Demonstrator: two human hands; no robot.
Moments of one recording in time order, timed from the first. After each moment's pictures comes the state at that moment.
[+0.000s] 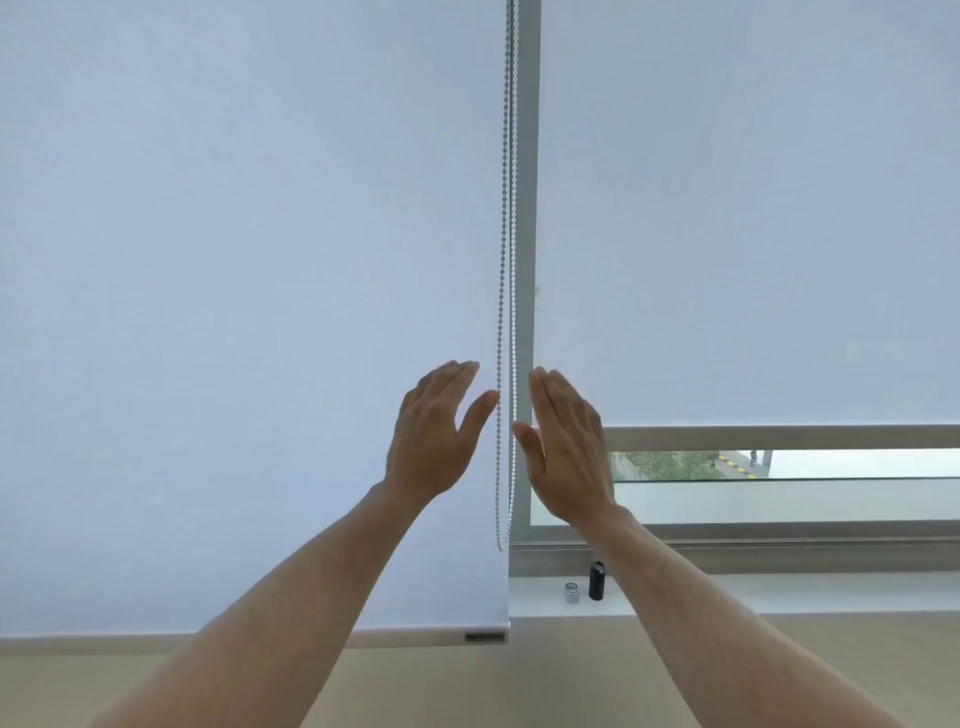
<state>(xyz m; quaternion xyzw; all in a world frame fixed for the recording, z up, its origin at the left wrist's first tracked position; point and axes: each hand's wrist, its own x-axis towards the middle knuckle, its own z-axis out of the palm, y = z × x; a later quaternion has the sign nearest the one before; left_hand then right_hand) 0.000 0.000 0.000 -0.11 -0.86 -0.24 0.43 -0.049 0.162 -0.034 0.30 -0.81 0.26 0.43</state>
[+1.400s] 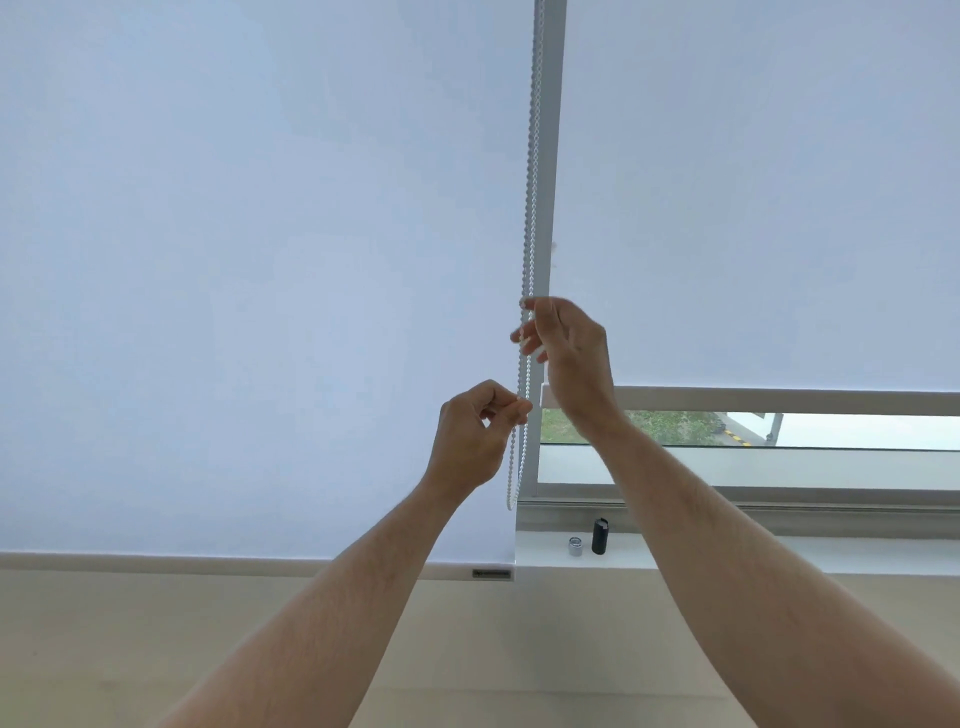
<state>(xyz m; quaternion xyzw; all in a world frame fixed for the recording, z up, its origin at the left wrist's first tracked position) 0.016 0.027 -0.037 -0.12 -0.77 -0.52 0.34 -0.029 0.146 0.028 0.32 -0.65 0.64 0.24</state>
